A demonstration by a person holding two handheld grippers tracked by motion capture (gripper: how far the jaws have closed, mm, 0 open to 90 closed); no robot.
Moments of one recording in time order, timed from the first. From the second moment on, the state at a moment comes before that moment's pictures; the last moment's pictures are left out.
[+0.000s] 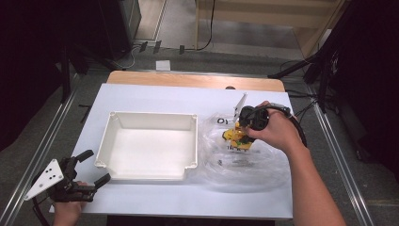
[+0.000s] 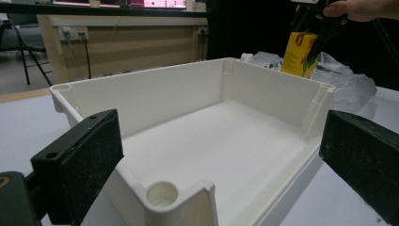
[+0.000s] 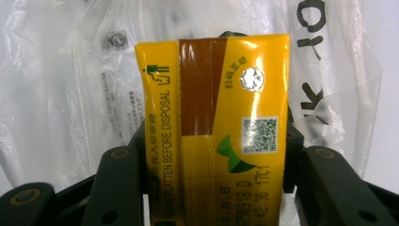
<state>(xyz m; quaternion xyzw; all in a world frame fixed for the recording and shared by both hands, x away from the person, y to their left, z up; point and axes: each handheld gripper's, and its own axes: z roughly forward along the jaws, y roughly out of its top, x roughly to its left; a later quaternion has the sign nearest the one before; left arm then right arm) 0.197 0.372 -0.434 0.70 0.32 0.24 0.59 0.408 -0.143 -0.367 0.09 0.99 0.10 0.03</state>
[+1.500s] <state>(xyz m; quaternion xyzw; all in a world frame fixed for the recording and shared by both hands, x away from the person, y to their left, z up) 0.197 0.372 -0.434 0.70 0.32 0.24 0.60 0.411 -0.116 -0.319 0.08 0.99 0.11 0.02</state>
